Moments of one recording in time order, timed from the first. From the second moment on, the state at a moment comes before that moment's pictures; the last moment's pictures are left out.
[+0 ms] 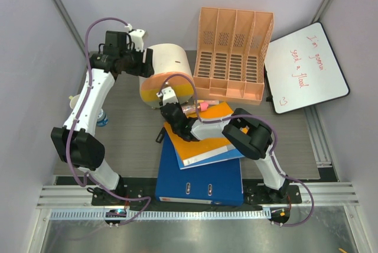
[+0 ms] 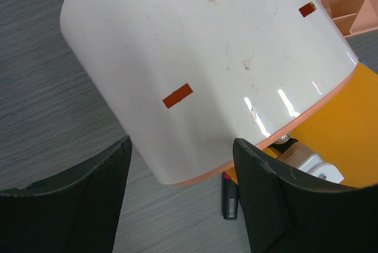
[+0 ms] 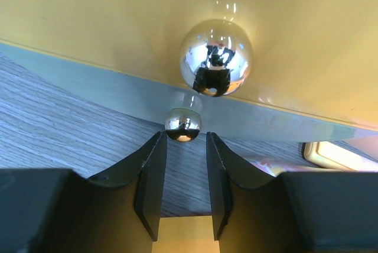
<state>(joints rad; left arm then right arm) -0.18 1.64 1.73 -0.80 0.25 0.07 1.00 2.12 1.29 0.43 0.67 0.12</state>
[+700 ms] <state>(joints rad) -0.18 1.64 1.73 -0.79 0.25 0.07 1.00 2.12 1.31 0.43 0.66 0.11</state>
